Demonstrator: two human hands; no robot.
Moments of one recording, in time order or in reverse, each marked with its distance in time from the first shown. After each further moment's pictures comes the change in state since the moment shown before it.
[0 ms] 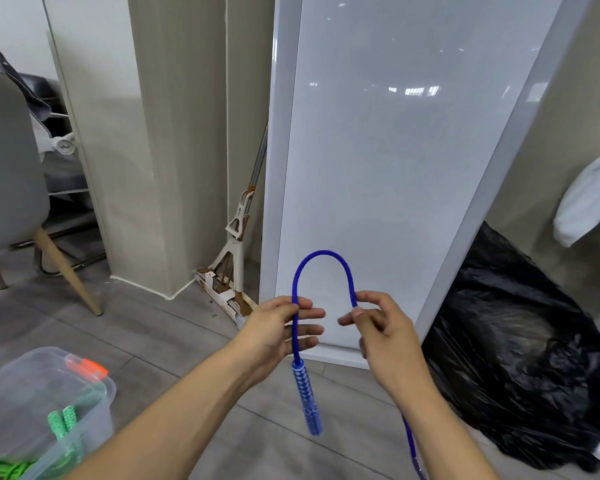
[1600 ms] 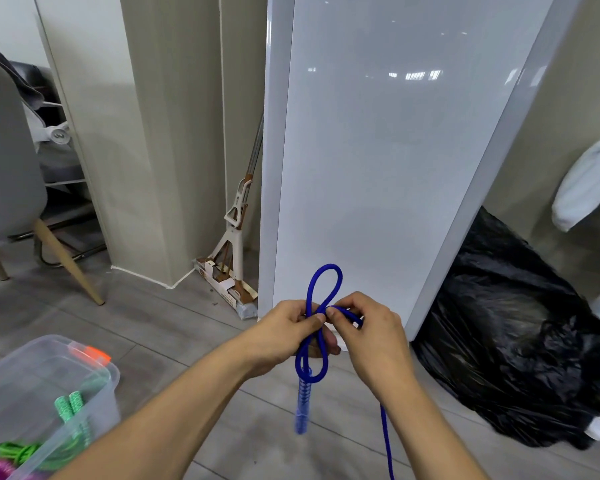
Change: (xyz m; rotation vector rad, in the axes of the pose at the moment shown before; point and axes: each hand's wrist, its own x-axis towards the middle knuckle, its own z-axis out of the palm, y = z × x) left_hand -0.009 -0.018 0.004 0.469 -0.323 0.056; right_hand -0.013 0.011 0.008 -0.398 0.007 -0.098
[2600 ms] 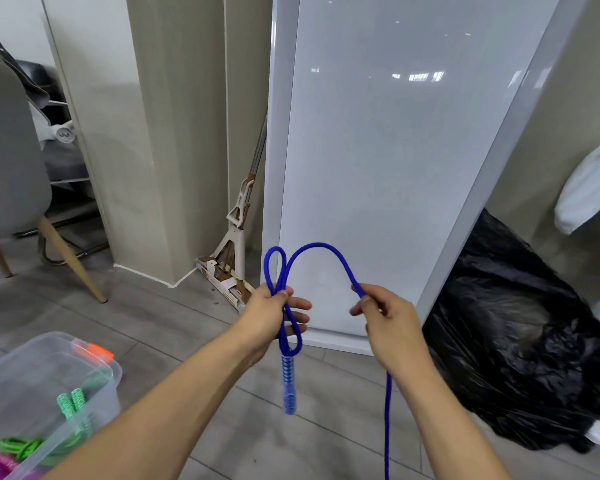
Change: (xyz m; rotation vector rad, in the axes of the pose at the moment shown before) left_hand 0.016 -0.002 -0.019 -0.350 0.442 -0.067; right_hand 0.012 0.003 -0.014 0.291 -0.001 0.128
